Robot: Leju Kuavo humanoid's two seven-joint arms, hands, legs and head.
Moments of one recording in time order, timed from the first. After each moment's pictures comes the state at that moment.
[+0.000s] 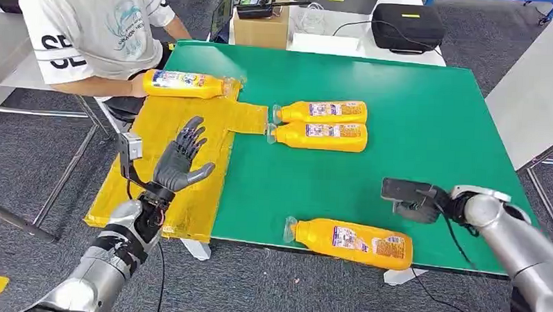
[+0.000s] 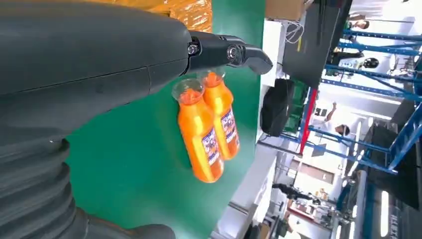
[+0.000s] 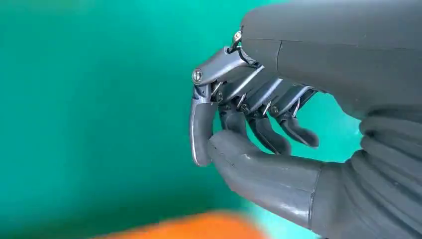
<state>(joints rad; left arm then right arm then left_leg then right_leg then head) -0.48 -0.03 -0.16 -0.81 0.33 -0.35 -0.40 -0.79 -0.59 0.89 -0.95 0.24 0.63 0.12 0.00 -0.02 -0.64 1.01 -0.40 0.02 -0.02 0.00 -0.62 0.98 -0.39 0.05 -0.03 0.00</state>
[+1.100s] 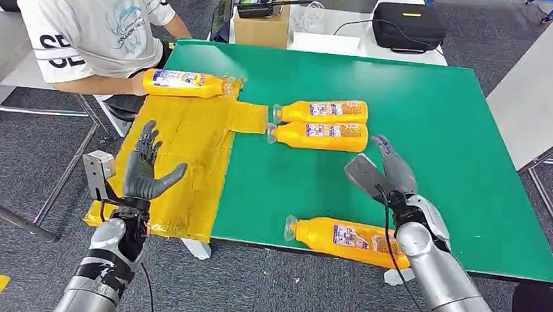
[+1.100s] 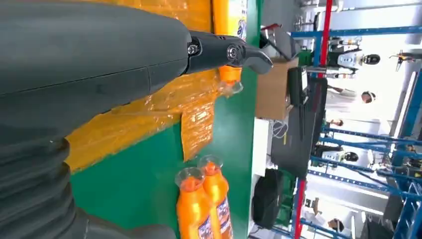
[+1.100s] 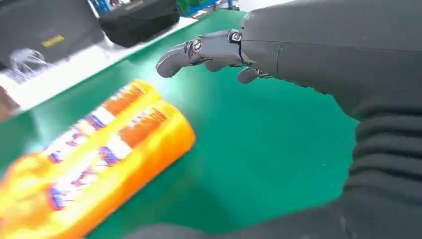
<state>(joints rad) -0.30 -0.04 -0.03 -1.09 0.17 -0.06 -0.43 -0.42 -0.23 0.46 -1.20 0.61 -0.09 0.12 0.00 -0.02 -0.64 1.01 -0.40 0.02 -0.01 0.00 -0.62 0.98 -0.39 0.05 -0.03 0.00</state>
